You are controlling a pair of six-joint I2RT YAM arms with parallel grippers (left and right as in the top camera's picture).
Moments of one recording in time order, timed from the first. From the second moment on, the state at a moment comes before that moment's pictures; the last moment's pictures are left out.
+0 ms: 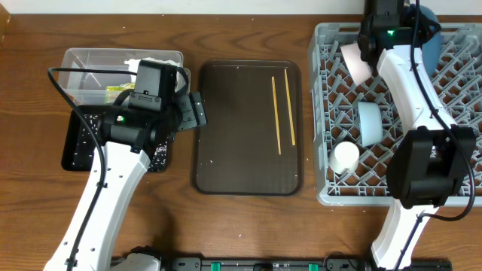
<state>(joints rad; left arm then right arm) -0.23 1.35 1.27 -0.94 -0.01 -0.46 0.07 2.09 1.86 -0.57 1.10 -0.62</state>
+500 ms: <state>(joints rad) -0.23 1.35 1.27 -0.94 -0.01 -0.46 0.07 2.08 1.85 -0.40 0.97 -0.50</state>
